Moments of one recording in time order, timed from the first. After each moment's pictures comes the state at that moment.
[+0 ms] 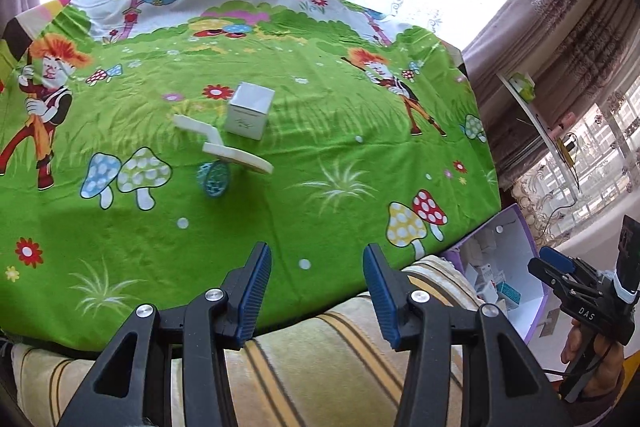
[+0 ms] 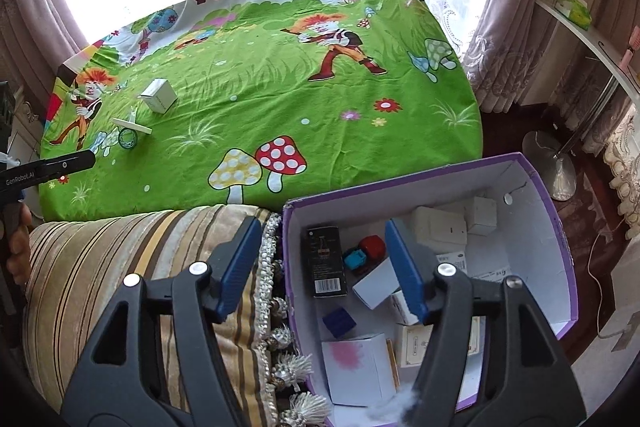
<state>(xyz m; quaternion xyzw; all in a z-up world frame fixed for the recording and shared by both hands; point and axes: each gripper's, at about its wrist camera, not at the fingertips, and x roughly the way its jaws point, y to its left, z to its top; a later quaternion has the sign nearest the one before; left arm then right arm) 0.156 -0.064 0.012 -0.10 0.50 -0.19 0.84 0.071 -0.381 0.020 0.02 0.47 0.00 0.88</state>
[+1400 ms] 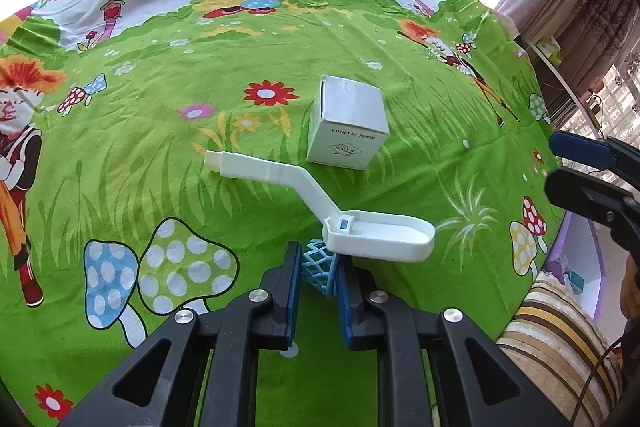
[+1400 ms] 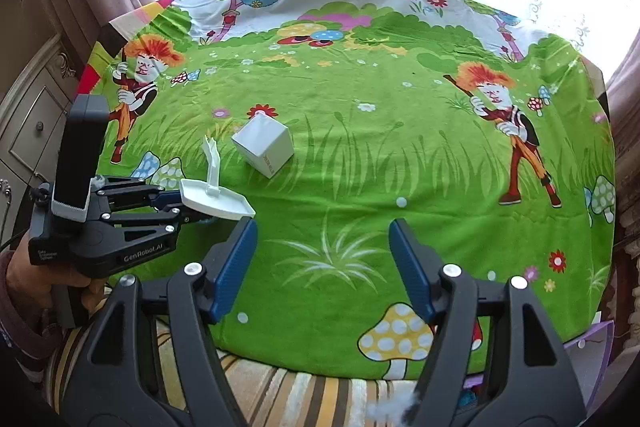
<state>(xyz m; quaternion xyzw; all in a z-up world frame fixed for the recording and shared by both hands) 0.257 -0.036 -0.060 -0.02 0.52 -0.20 0.83 0.239 -0.208 0.001 -0.06 0.48 0.14 0.86</state>
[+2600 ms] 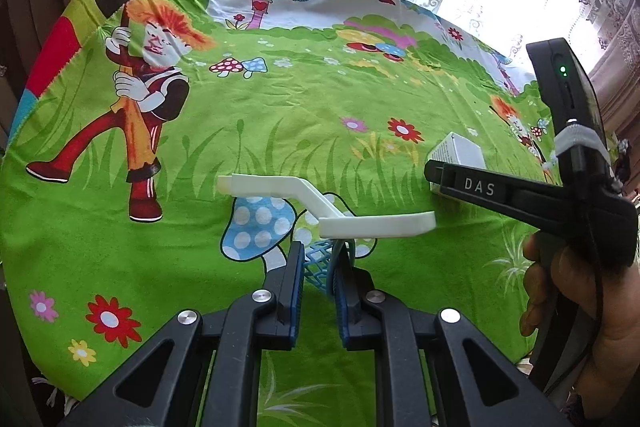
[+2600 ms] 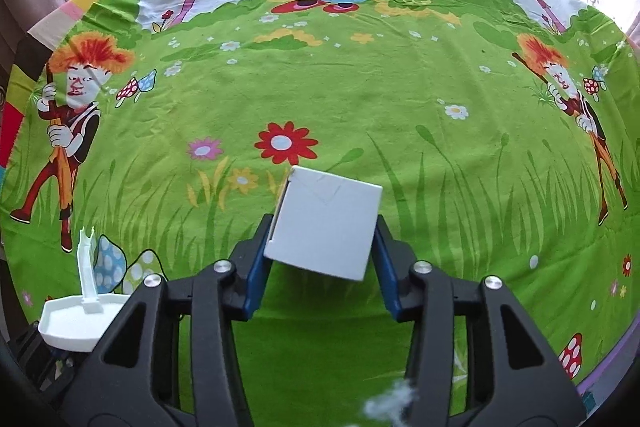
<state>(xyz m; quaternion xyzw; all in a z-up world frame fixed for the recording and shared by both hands) 0.227 0.041 -0.041 -0.11 0.49 -0.04 0.87 0.322 -0.120 -0.074 -0.03 0.53 0.05 0.85</state>
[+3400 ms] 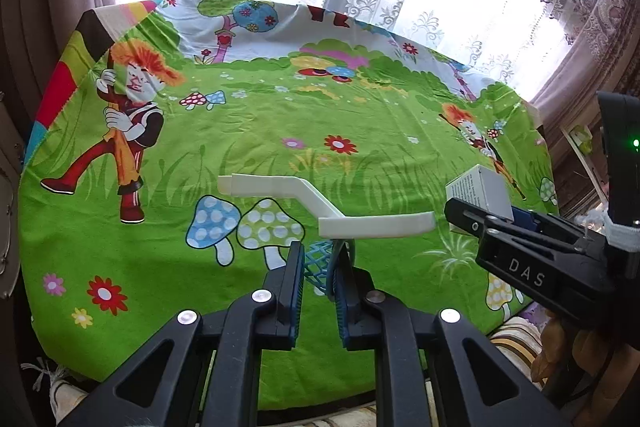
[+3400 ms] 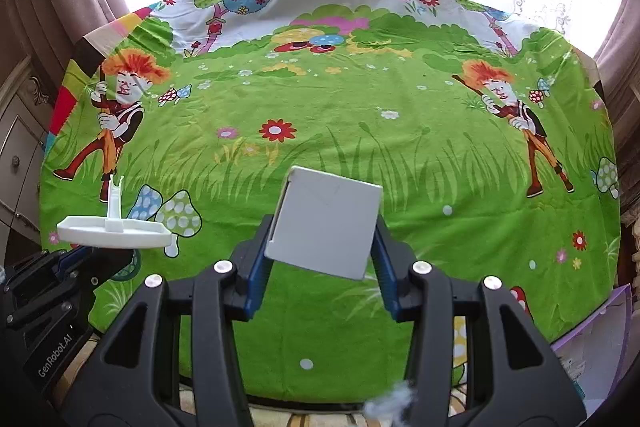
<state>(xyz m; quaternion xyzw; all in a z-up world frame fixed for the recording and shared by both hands) 0.190 0.006 0.007 -0.10 0.45 -0.08 0.88 0.230 -0.163 -0.007 -0.03 0.47 0.06 0.88</state>
